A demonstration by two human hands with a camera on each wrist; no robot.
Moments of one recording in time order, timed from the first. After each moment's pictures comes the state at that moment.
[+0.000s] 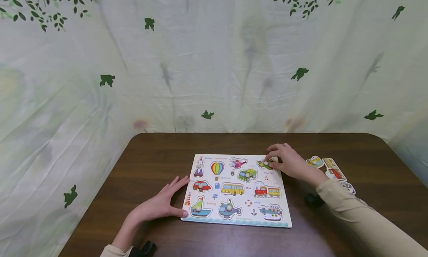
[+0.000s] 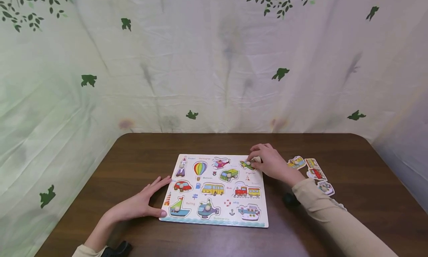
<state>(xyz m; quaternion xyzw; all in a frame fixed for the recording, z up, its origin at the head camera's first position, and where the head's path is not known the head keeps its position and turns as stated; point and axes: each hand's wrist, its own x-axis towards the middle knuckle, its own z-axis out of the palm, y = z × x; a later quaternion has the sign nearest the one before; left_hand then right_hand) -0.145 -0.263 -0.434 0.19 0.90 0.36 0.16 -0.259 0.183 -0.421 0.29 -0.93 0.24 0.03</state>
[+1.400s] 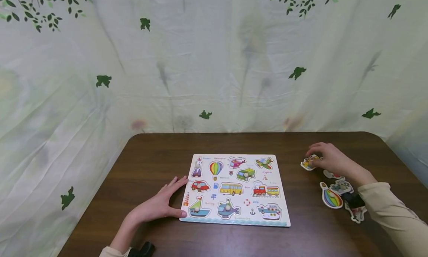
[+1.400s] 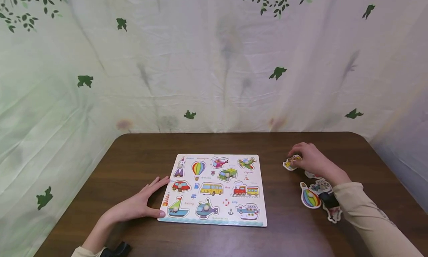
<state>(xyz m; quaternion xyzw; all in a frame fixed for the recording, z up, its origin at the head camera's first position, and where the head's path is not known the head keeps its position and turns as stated) -0.145 -0.262 -0.434 0.18 0.90 0.36 0.16 -0.253 0.296 -0.406 0.22 -0.95 0.23 -0.01</state>
